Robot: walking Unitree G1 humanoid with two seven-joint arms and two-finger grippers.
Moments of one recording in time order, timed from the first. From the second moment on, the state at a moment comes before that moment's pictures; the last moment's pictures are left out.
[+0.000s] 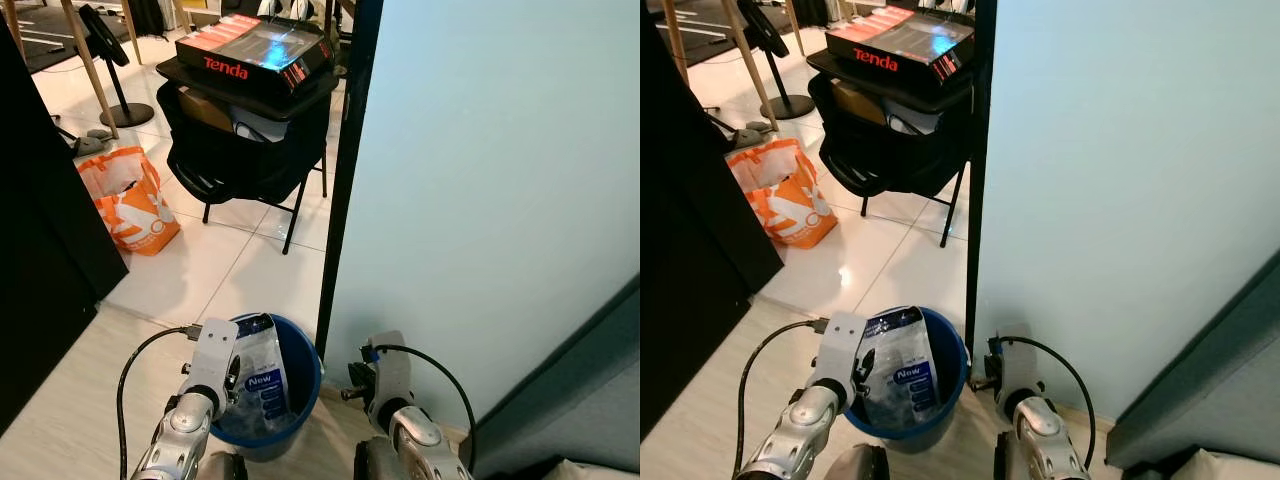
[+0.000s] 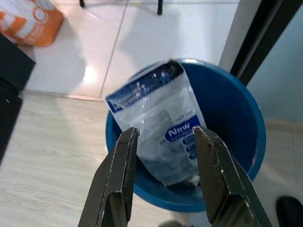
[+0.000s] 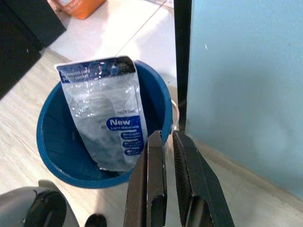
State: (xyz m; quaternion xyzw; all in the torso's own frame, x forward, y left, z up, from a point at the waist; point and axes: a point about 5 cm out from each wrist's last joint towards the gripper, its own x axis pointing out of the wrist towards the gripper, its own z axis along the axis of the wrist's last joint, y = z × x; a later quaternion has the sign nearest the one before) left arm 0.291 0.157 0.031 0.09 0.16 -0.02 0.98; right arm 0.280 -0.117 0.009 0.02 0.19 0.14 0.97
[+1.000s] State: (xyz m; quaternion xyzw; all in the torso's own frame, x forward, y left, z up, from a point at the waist) left arm 0.284 0.150 0.037 0.09 0.14 -0.02 0.99; right arm 0.278 -0.114 0.008 0.02 0.20 0.16 0.97
